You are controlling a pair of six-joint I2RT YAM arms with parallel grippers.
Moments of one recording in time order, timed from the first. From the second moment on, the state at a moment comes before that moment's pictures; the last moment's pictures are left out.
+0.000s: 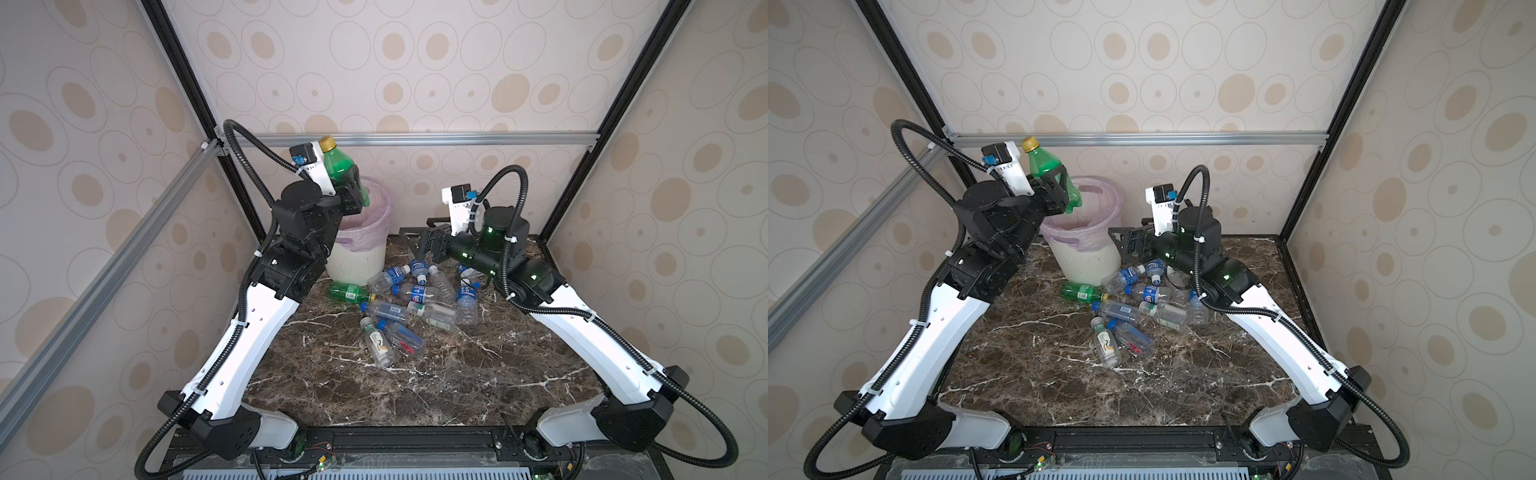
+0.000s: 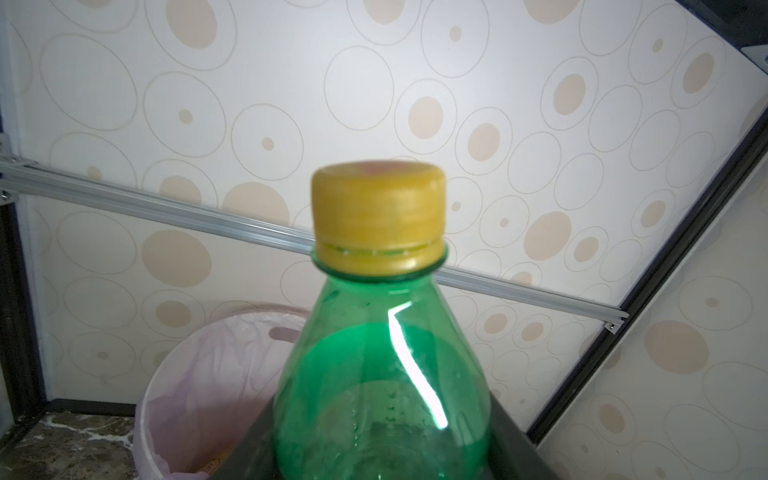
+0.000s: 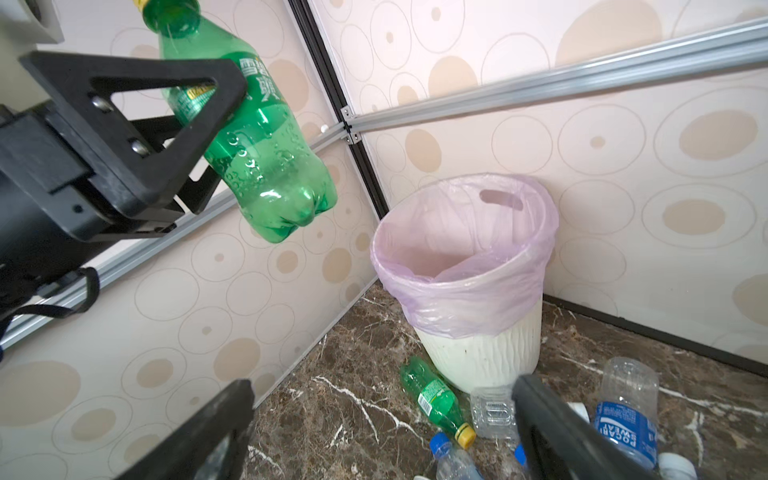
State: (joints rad) left arm -0.49 1.40 1.79 -0.26 -0.38 -0.29; right arm 0.69 1.41 1.62 -0.30 -0.15 0.33
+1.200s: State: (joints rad) left arm -0.32 1.48 1.61 -0.22 0.06 -0.41; right arm 0.69 1.39 1.39 -0.37 -0.09 0.38
